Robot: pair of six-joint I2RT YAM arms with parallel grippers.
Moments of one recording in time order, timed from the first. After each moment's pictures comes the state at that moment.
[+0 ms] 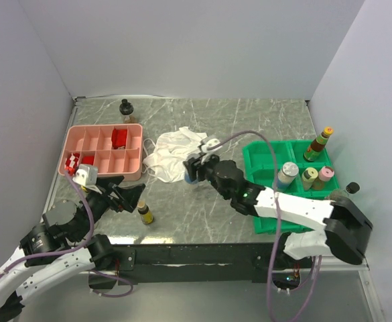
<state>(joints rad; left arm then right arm) -0.98 0.23 0.72 -0.50 -0.44 -0.43 0.97 1.32 0.73 0.47 0.28 0.07</state>
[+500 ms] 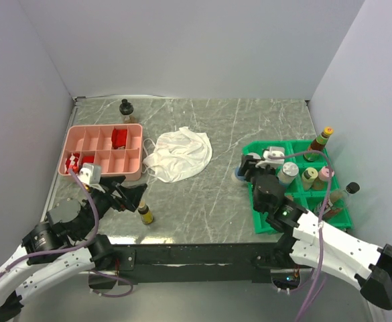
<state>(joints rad) -0.98 0.26 0.72 -0.50 -0.44 -0.43 0.85 0.80 0.52 0.18 0.88 0.22</state>
